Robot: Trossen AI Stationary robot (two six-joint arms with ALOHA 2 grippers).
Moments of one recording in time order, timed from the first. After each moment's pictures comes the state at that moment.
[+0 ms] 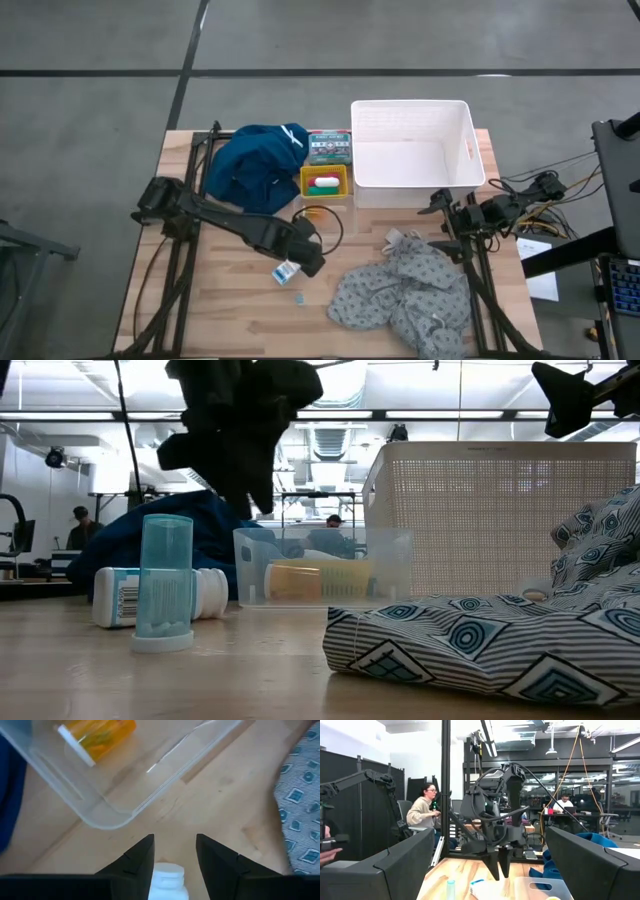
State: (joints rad) left arm -0.29 1.83 1.38 -0.87 -0.30 -1.09; right arm 0.46 0.02 0.01 0.34 0.24 -0.05
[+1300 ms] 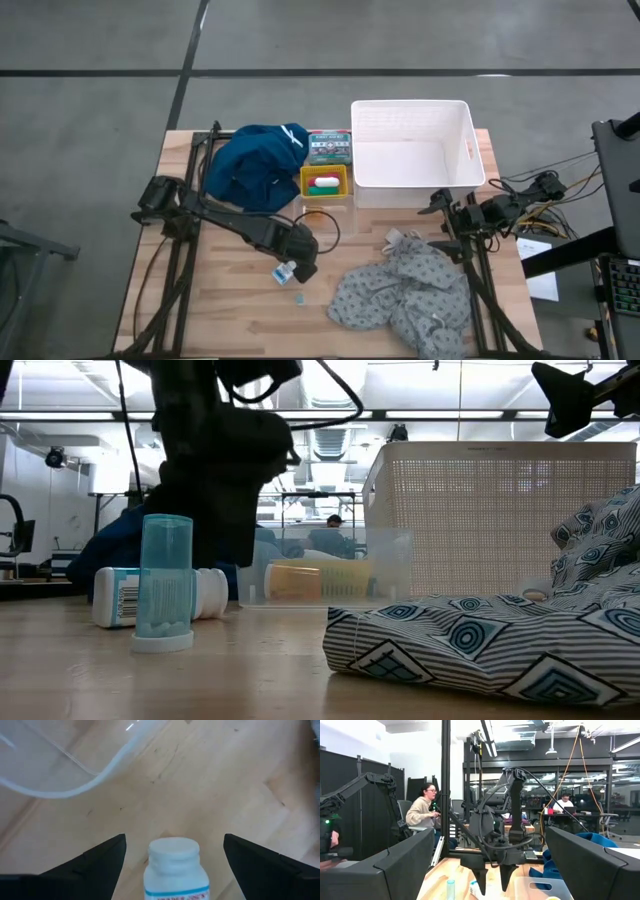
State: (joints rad) left arm -0.26 1.83 1.20 -0.69 -0.07 -0.97; right arm 0.46 0.02 0.01 0.34 0.25 -0.05
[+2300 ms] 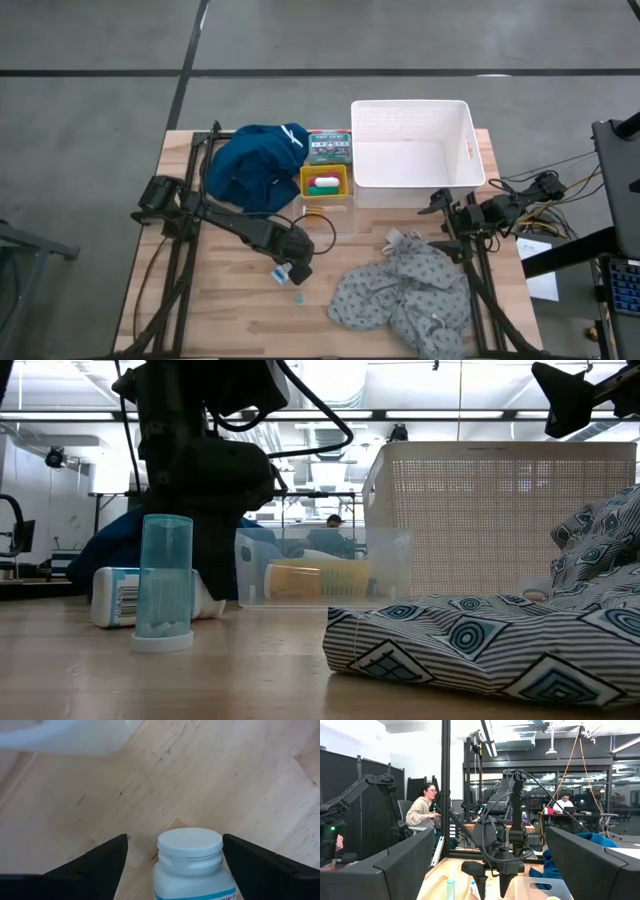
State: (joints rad) left arm -0.25 1.83 1.09 -0.58 -0.01 -0.94; right arm 0.46 0.02 0.01 0.34 0.24 -0.05
